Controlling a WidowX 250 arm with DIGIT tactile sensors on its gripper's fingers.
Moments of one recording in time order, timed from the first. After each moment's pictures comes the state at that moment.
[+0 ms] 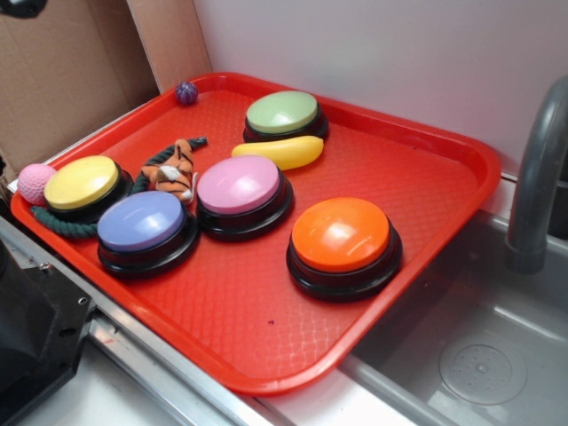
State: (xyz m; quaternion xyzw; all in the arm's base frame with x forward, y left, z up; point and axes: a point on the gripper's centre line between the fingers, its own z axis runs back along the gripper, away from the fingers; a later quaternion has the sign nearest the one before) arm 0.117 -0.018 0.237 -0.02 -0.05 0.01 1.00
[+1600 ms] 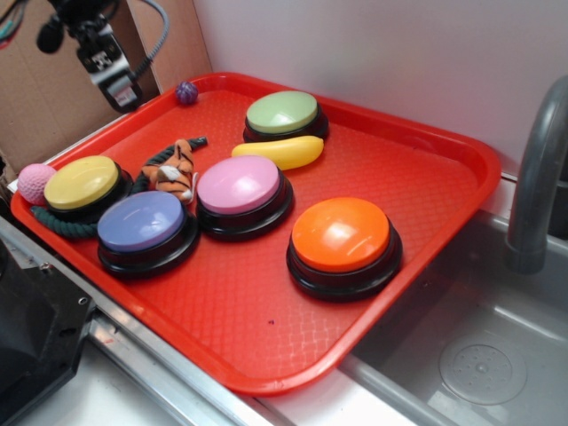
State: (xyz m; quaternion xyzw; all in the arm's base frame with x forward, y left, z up) arm 0.209 0.067 0.112 -0.01 -0.13 -0.20 0.97
